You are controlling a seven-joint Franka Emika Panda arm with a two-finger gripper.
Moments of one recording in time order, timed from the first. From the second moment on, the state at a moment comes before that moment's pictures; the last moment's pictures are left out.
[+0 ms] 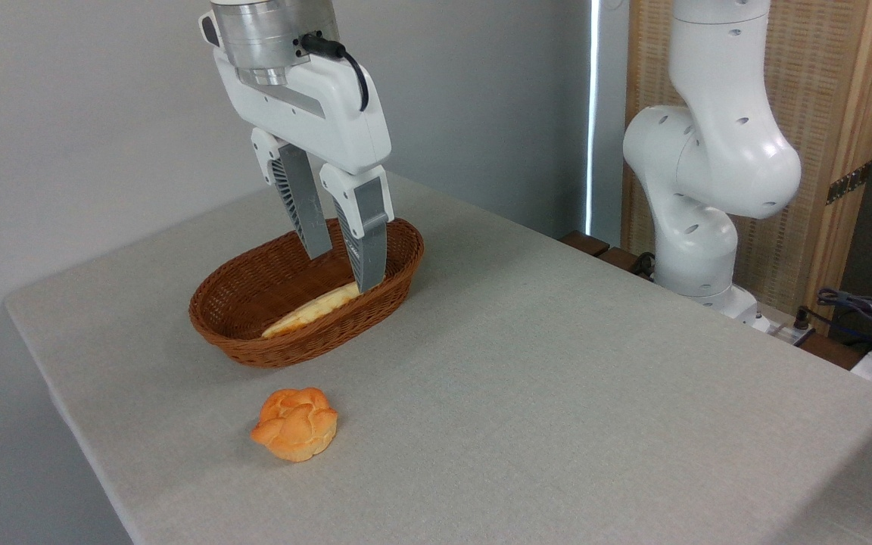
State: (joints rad) arm -0.12 0.02 0.07 -1.56 -0.03 1.55 0.72
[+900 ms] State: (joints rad) arm -0.12 0.02 0.08 -1.57 -0.03 1.55 0.72
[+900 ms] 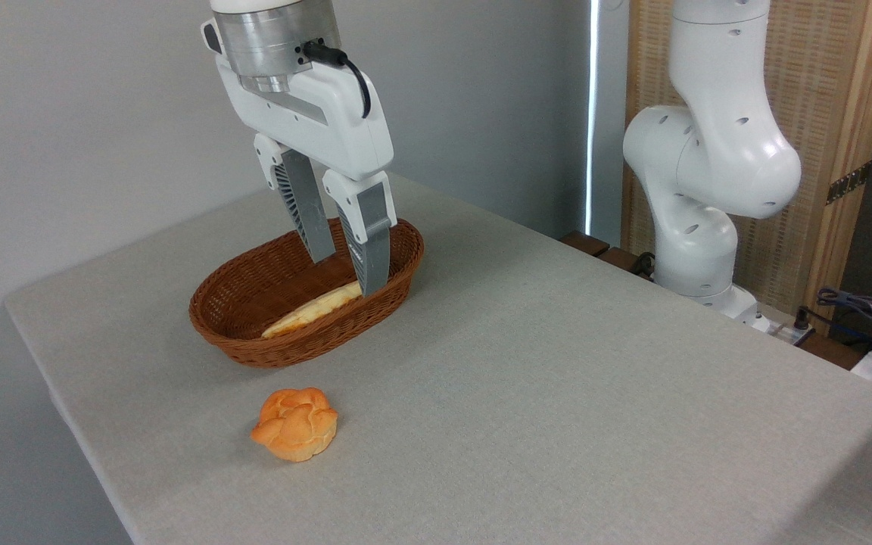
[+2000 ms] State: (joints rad) arm -0.36 -0.11 0.06 -1.90 -0.08 1.82 0.72
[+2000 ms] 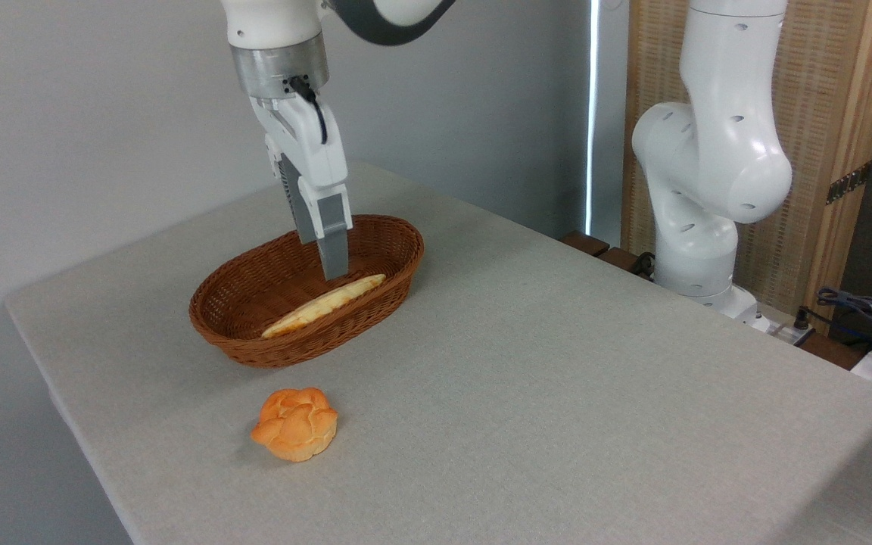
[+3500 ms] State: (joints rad) arm -0.50 -0.07 0.06 -2.10 -0.08 2.11 0.72
